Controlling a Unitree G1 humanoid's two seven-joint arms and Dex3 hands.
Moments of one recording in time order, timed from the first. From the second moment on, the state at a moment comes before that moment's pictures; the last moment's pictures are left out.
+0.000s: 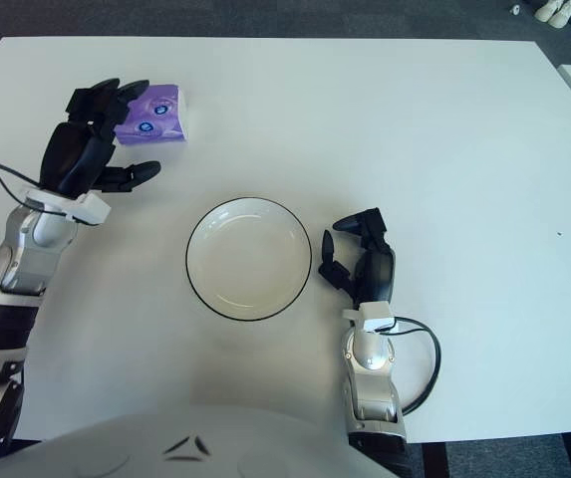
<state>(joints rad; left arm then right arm) -0.32 0.49 -0.01 -0.01 0.64 -0.34 0.10 0.27 0.07 -0.02 -0.07 -0.15 -0.41 -0.22</state>
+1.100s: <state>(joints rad) -1.04 0.50 -0.34 1.06 0.67 -0.42 -0.11 0.24 0.07 -0.03 -0.06 -0.15 -0.42 -0.24</state>
